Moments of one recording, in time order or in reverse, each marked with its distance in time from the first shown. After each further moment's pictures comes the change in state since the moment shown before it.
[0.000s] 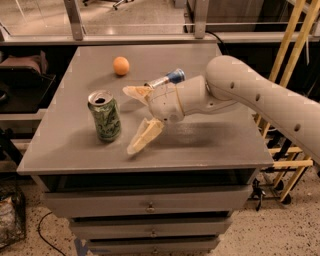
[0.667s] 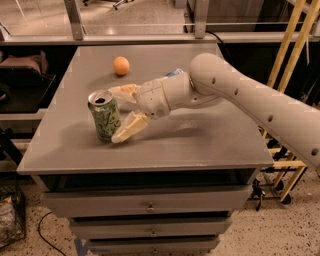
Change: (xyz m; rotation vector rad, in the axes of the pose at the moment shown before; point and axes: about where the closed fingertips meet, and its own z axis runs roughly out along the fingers) arm -0.002 -0.024 0.033 -0.036 -0.046 -0.041
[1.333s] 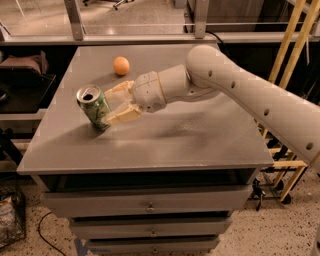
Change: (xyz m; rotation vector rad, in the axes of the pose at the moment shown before) arm -0.021 -0.010 0.004 -0.010 -0.020 -0.039
